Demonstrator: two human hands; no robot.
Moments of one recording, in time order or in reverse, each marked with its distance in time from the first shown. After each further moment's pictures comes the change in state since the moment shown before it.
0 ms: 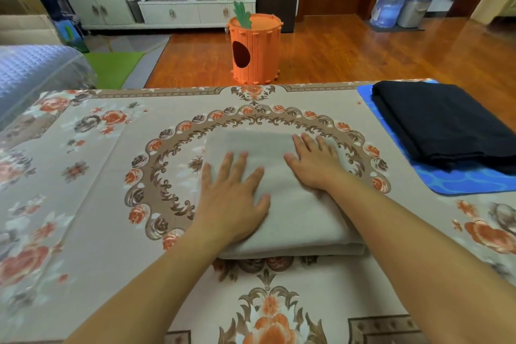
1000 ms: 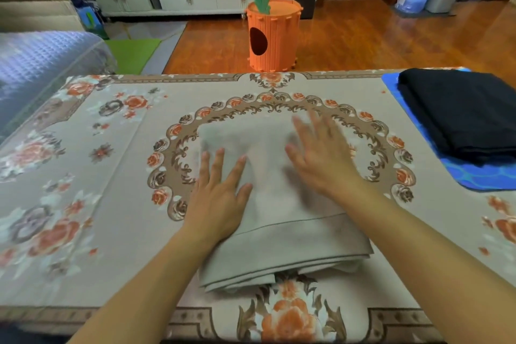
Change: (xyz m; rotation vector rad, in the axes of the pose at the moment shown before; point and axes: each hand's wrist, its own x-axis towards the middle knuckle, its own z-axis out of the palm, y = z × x) left_hand -0.023 -0.060 0.039 -0.166 0.045 -0.133; right_hand -0.055 -0.050 -0.008 0.038 0.269 -0.232
